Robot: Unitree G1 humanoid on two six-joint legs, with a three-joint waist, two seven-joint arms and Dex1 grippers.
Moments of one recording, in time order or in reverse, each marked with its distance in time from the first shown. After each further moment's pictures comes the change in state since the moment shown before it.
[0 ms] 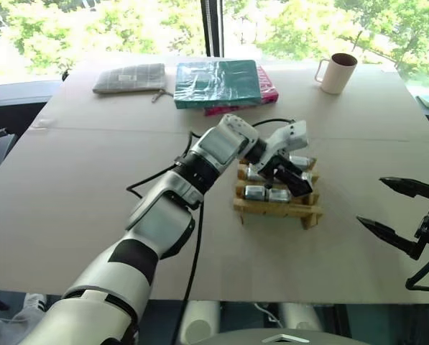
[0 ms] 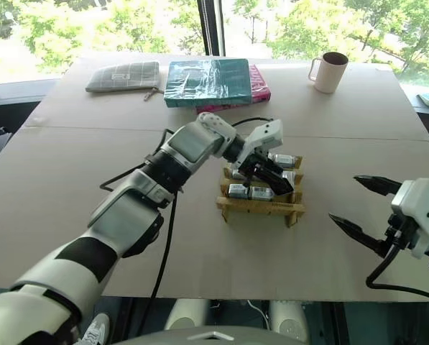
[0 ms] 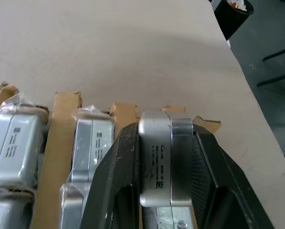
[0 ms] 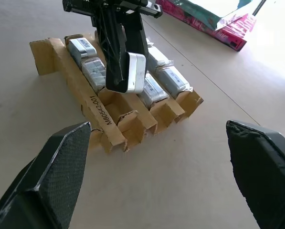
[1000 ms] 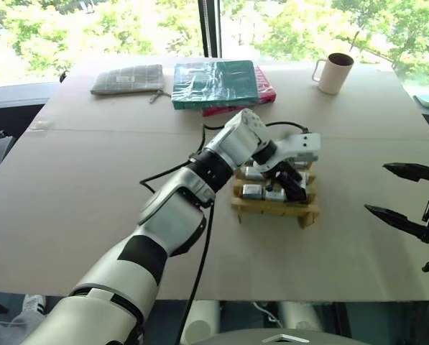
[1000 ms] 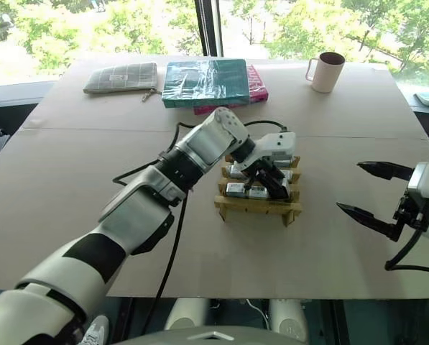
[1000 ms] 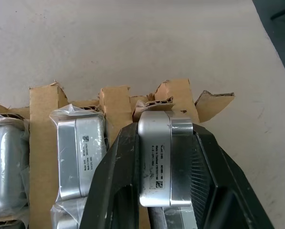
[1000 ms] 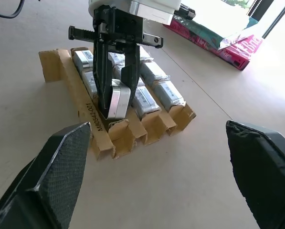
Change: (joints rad) left arm -0.043 -0.049 -0.042 0.046 0.240 -0.061 -0.085; right arm -0.146 -0.112 0.052 0.239 0.047 -0.109 0.133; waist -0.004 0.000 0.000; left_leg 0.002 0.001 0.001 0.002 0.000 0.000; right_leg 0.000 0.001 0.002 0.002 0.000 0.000
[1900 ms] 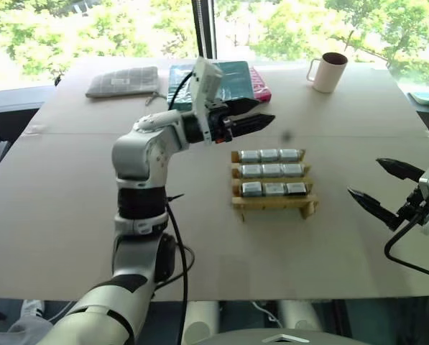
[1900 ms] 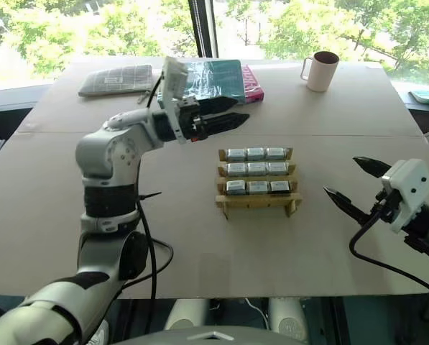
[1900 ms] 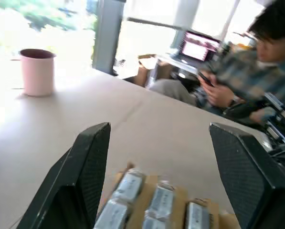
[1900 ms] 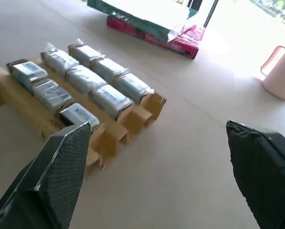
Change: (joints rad) left arm 0.488 0.126 0.816 -0.843 -0.364 0.369 0.504; right arm -0.070 0.173 0.132 -0.050 -0.099 0.051 -0.349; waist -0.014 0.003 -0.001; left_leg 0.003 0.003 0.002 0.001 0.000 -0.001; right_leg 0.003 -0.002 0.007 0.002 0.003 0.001
